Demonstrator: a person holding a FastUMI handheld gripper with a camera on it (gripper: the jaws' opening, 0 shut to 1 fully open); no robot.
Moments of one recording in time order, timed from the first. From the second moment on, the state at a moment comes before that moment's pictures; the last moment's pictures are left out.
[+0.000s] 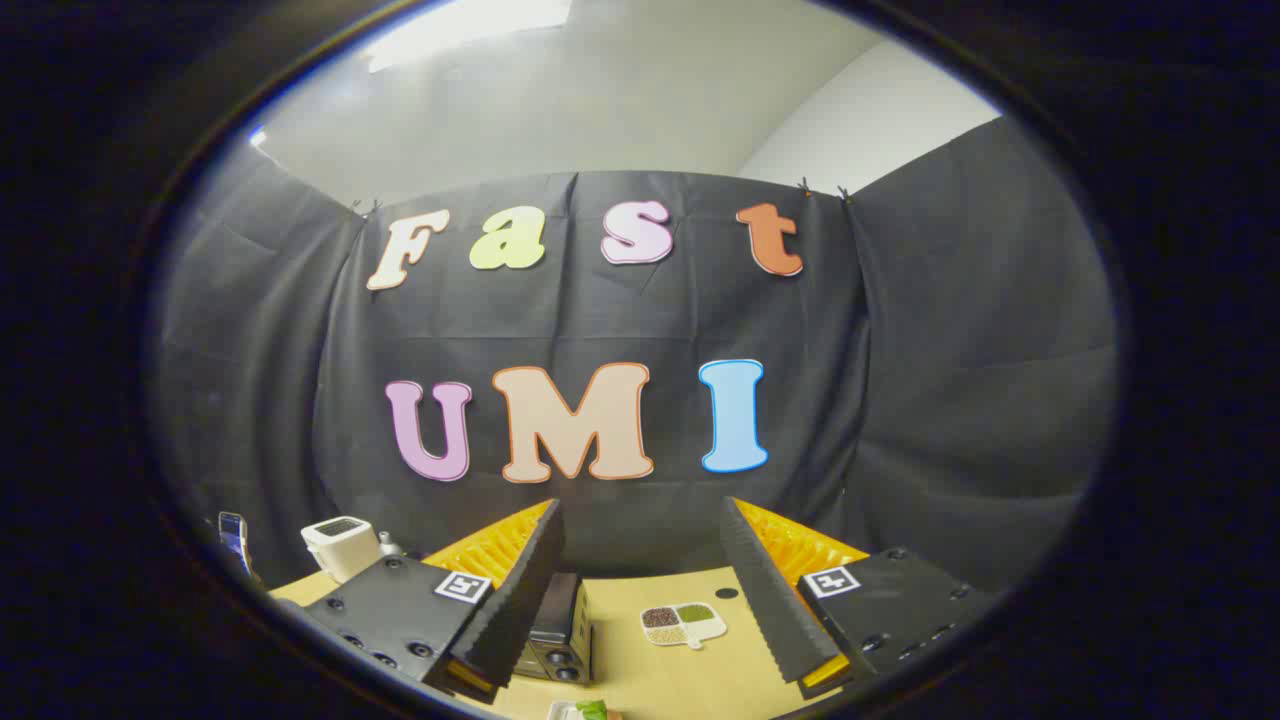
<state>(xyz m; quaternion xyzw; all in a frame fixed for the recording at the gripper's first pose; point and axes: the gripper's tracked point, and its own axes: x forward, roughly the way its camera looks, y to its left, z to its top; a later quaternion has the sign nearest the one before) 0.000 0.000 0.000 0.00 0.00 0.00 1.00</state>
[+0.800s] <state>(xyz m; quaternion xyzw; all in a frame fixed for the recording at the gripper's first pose) -0.013 0.008 -0.010 -0.02 0.03 -0.04 1.00</state>
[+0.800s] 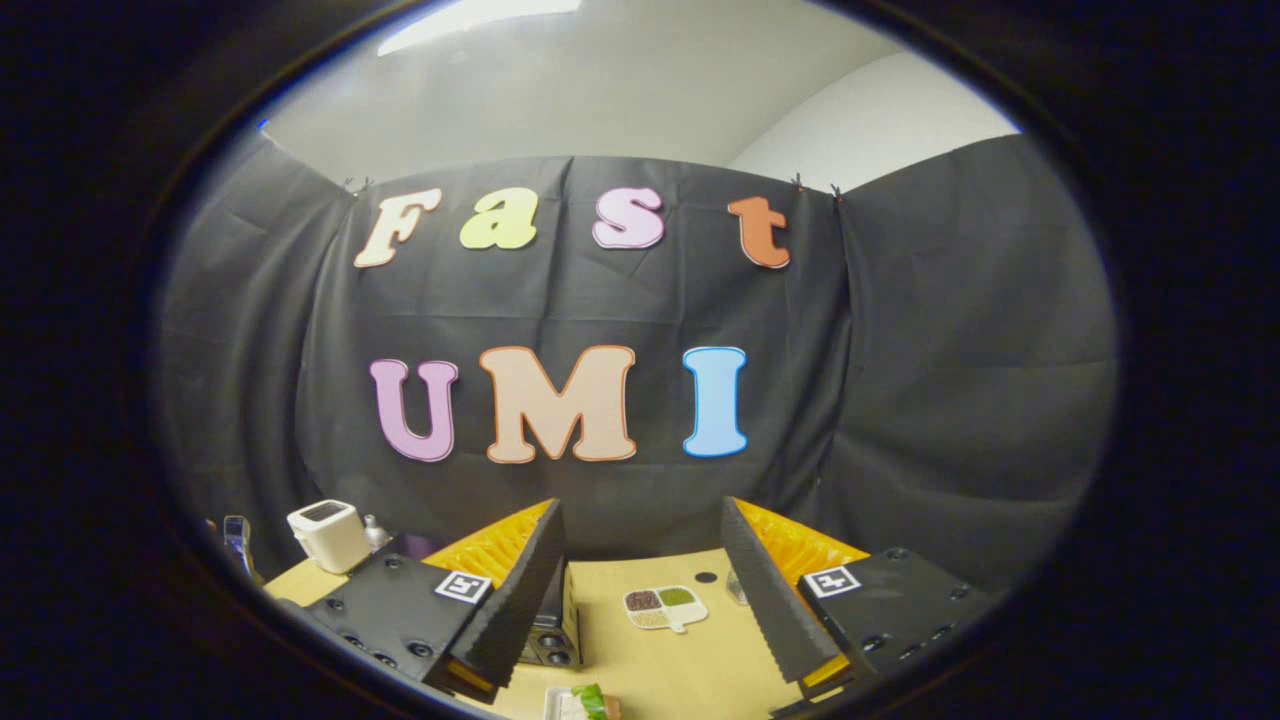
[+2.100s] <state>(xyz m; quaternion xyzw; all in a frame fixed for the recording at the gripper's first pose) 0.034 0.264 -0.244 0.05 0.13 0.03 0.99</state>
